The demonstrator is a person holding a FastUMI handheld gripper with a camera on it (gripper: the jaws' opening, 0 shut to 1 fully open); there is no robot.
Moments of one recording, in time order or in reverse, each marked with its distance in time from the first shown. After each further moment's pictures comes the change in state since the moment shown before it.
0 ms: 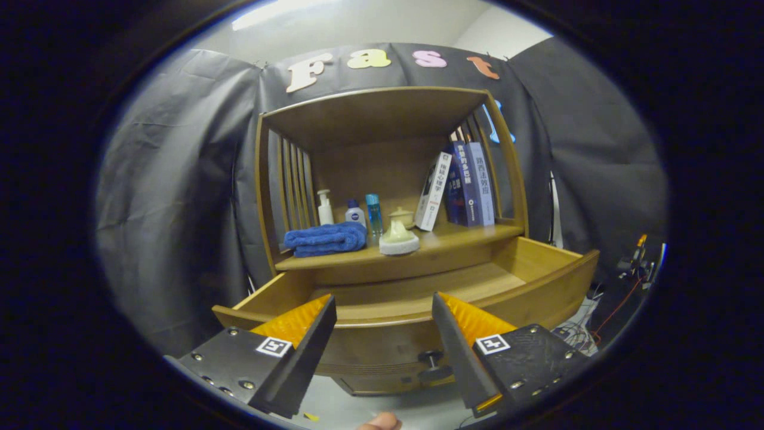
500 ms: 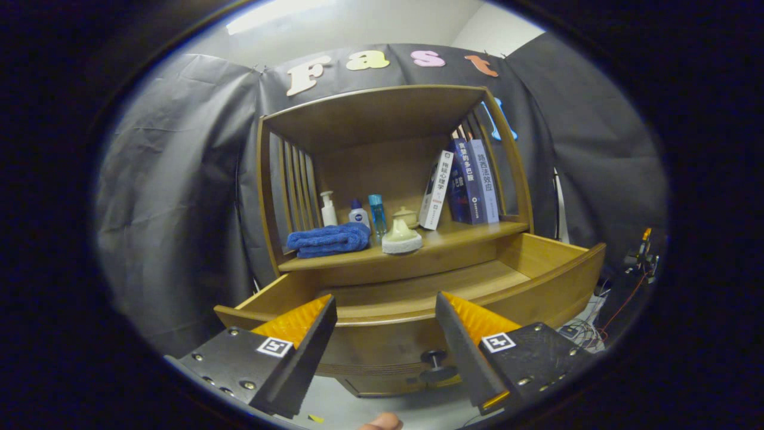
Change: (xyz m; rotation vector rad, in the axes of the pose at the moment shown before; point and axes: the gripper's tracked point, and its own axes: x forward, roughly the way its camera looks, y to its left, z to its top) arm -0.004 -0.003 -0.003 0.014 -0.017 0.011
